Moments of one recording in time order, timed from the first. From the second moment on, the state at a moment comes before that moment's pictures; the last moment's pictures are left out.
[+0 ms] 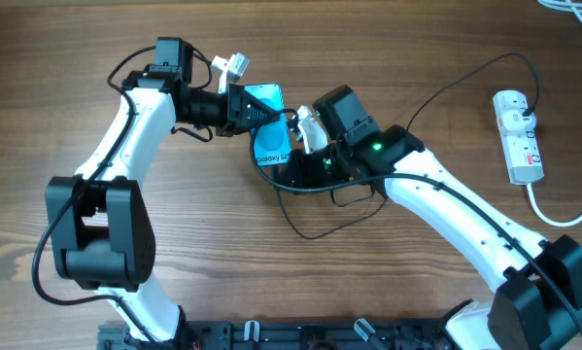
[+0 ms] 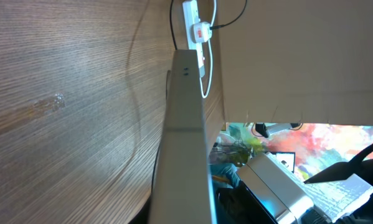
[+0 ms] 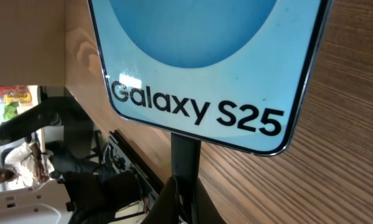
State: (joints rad) left arm -0.09 1.90 1.42 -0.84 1.18 -0.10; right arm 0.60 1.62 1.21 -0.62 -0.65 0.50
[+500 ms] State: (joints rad) left arm -0.12 1.89 1.41 -0.88 1.13 -0.06; right arm 0.58 1.62 1.22 -0.52 -0.74 0.52
